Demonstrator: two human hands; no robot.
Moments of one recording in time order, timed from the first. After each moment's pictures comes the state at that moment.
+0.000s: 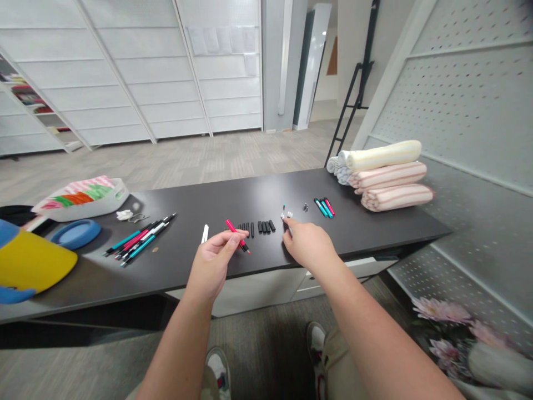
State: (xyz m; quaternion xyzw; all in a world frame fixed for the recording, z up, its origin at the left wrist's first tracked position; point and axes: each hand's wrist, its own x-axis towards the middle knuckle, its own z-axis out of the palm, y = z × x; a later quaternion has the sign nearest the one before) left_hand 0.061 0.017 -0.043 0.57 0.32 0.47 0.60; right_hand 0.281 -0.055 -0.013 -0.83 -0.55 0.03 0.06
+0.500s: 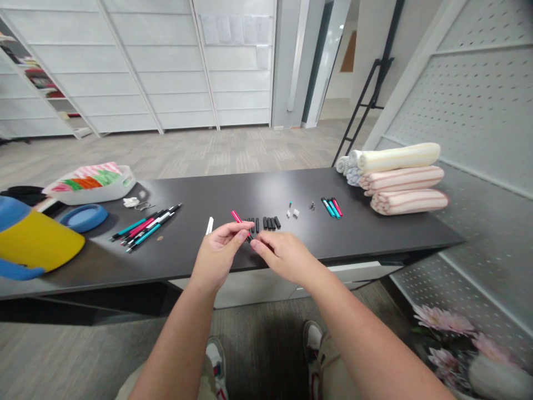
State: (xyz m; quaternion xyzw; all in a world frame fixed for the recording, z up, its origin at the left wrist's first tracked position) left_hand 0.064 0.019 -0.043 0.57 0.32 0.47 0.59; right_hand 0.242 -0.053 -0.021 -0.59 -0.74 0.17 0.28
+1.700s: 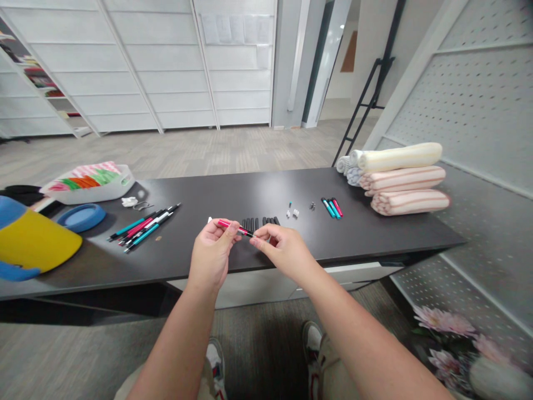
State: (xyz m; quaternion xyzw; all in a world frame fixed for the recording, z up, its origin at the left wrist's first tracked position) left_hand 0.072 0.021 -0.038 0.43 0.32 0.56 0.63; right_hand 0.239 -0.043 -0.034 -0.58 -0.62 0.27 0.45
